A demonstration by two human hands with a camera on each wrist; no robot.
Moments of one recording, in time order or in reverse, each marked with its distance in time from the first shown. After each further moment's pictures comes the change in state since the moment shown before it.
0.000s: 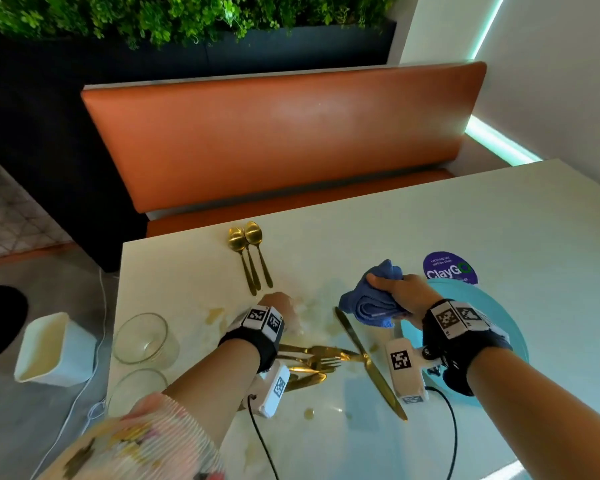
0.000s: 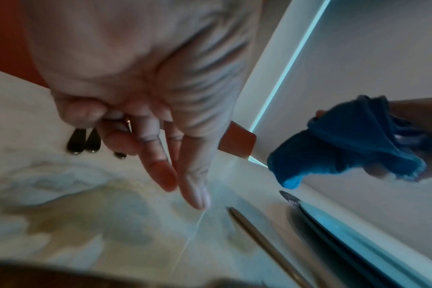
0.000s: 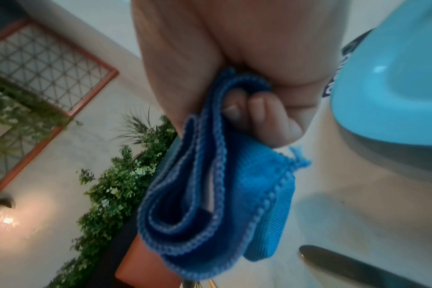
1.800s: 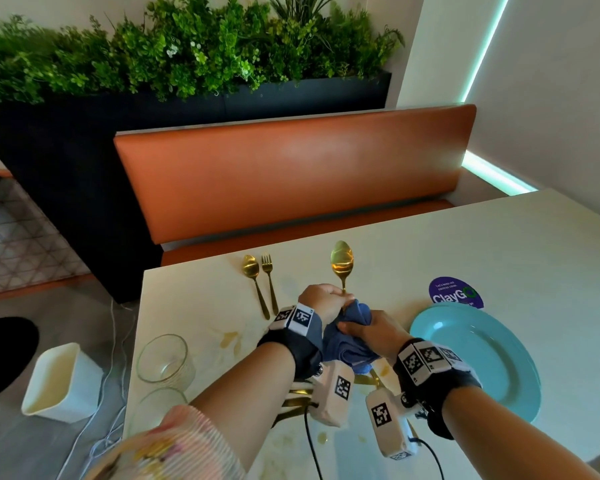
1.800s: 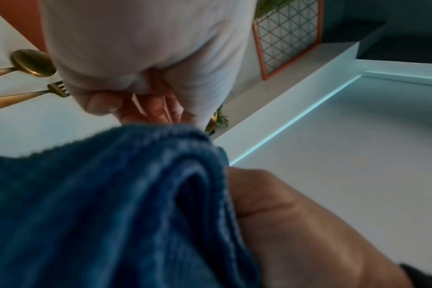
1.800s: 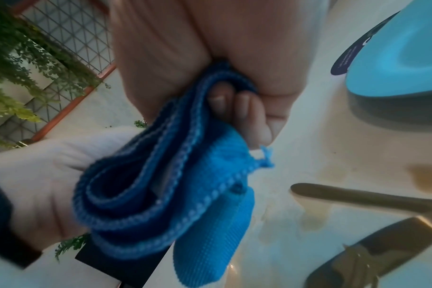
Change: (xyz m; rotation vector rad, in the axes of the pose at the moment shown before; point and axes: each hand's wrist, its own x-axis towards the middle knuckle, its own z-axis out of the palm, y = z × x) left_hand -0.049 0.063 -0.030 -0.981 0.290 0.106; right_hand -0.039 0.003 0.055 -0.331 -0.101 -0.301
